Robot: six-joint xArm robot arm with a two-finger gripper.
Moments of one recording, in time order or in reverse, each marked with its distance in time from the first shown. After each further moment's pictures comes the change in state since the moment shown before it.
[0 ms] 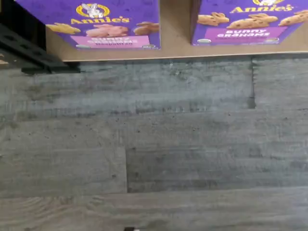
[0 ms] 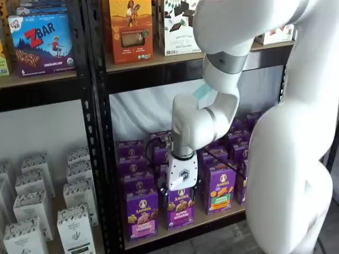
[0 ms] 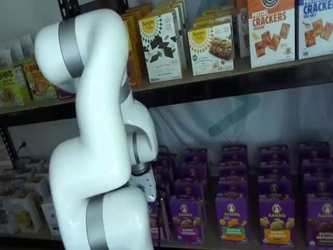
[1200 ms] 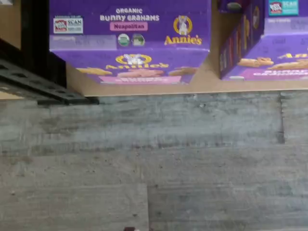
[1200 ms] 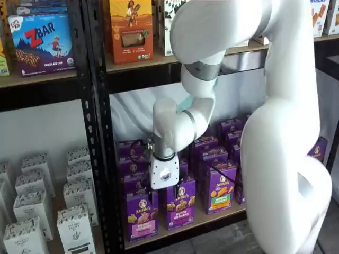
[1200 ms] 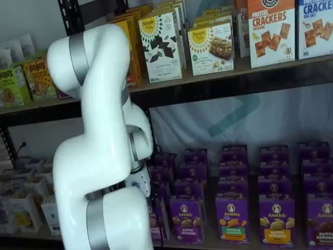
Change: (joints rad) arm 0.059 0.231 -0.240 -0.084 -0.012 0.138
